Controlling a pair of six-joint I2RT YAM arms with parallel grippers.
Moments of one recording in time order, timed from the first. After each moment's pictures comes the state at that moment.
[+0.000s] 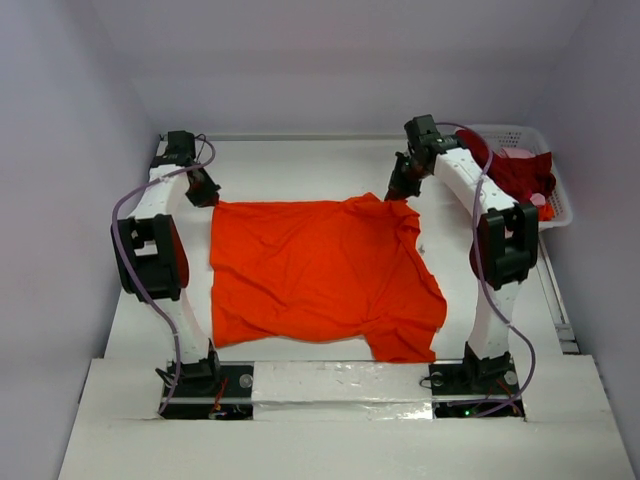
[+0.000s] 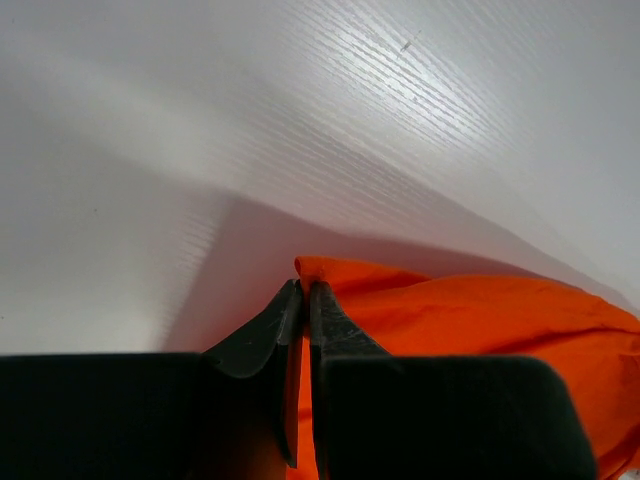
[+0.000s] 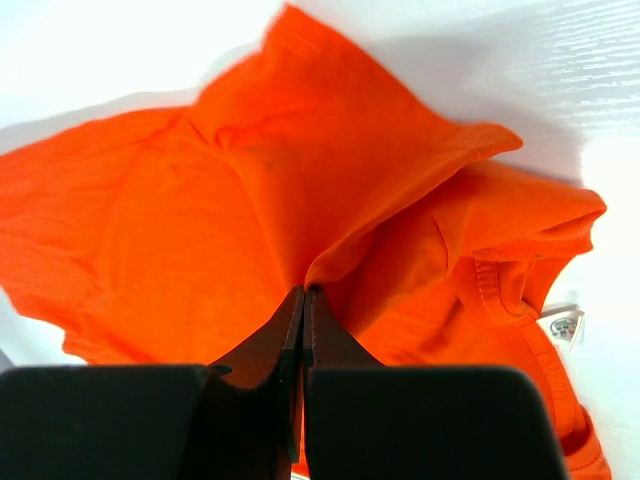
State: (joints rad) left arm 0.09 1.89 1.54 -0.71 0.03 -0.53; right arm 0.26 2.03 1.83 -0.90 -0.20 0.57
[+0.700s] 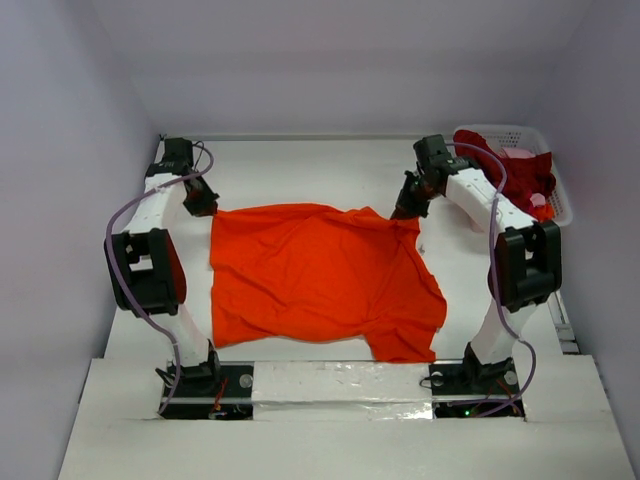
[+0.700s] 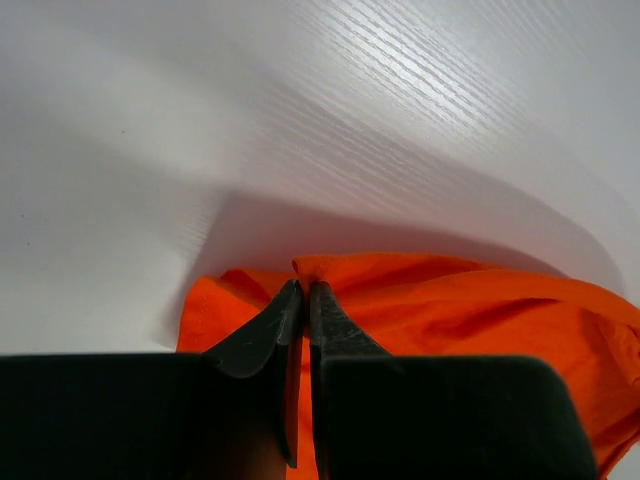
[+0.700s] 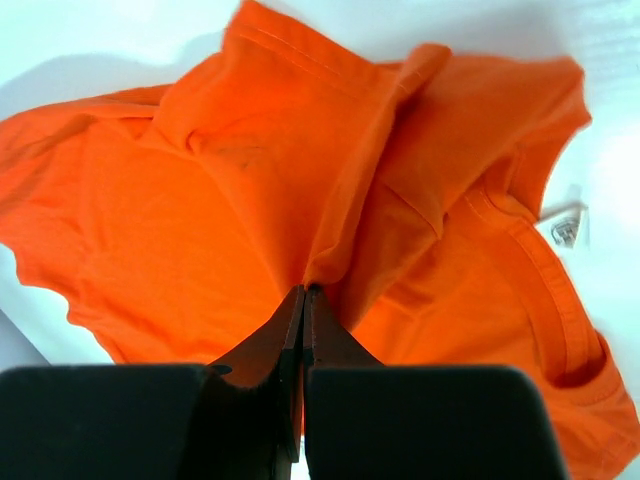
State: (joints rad) left arm 0.09 1.76 1.43 -0.75 0.03 -0.52; right arm 0.26 1.81 1.53 -0.82 -0.21 0.66
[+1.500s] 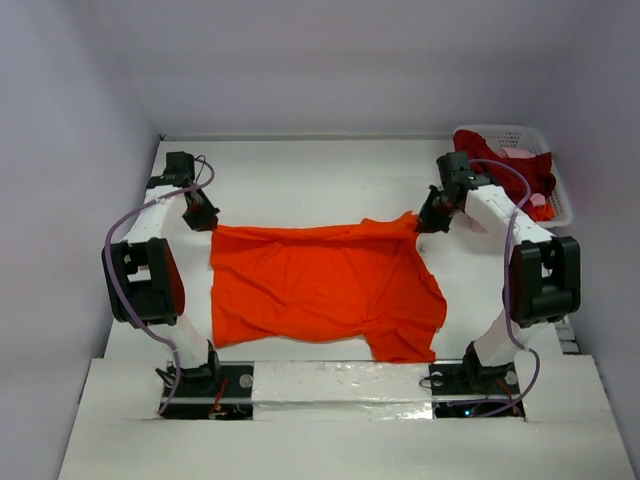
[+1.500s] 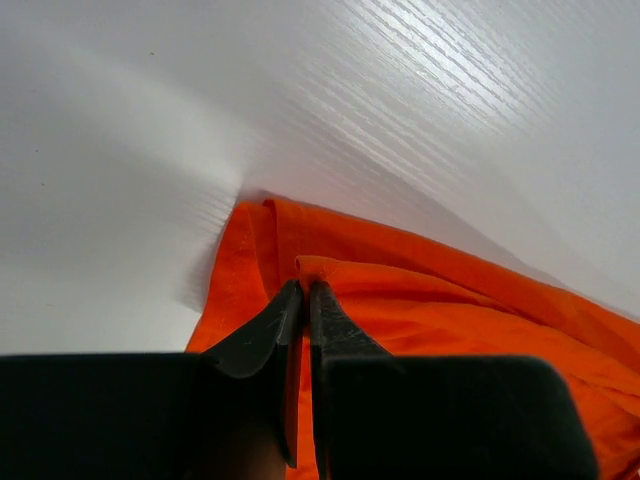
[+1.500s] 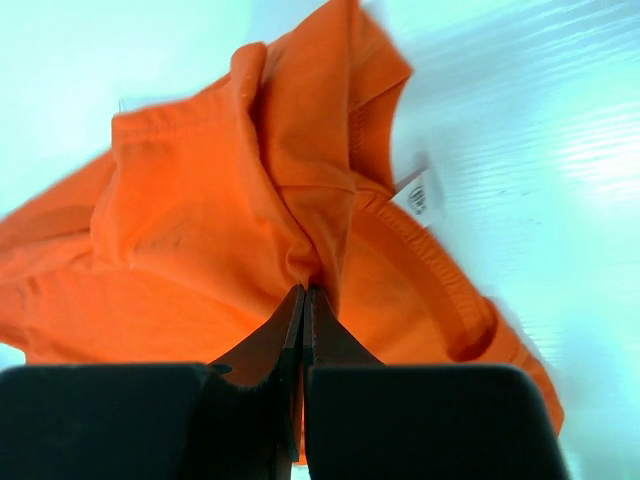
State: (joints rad) left arm 0.09 1.68 1.29 -0.75 0.01 -0.53; right arm 0.16 1.67 1.29 -0.77 -0.12 0.65
